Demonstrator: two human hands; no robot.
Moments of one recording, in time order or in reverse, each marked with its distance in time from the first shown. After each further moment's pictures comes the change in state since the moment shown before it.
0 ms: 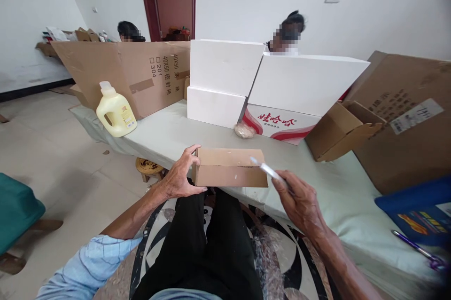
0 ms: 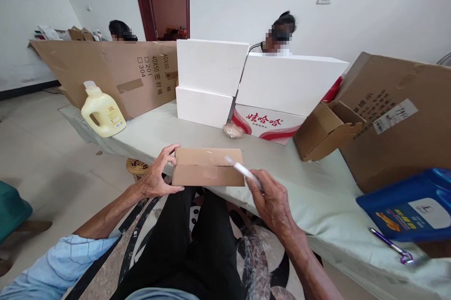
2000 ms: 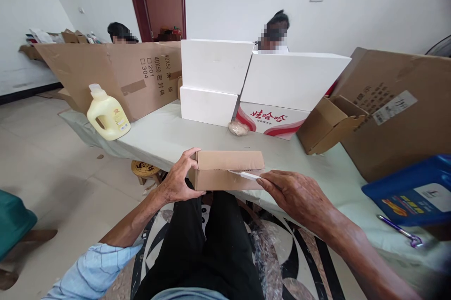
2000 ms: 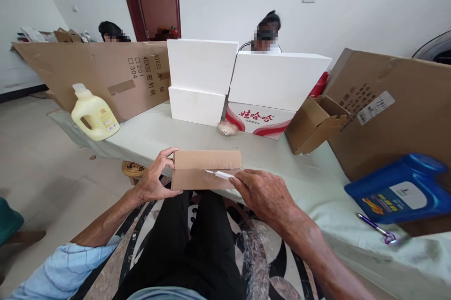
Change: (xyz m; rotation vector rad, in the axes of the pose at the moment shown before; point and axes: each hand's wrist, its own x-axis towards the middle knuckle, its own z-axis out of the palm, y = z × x) left_hand 0.000 0.012 0.008 0.019 0.058 0.141; right_hand 0.025 -0.063 -0.039 -0.487 -0.436 -0.148
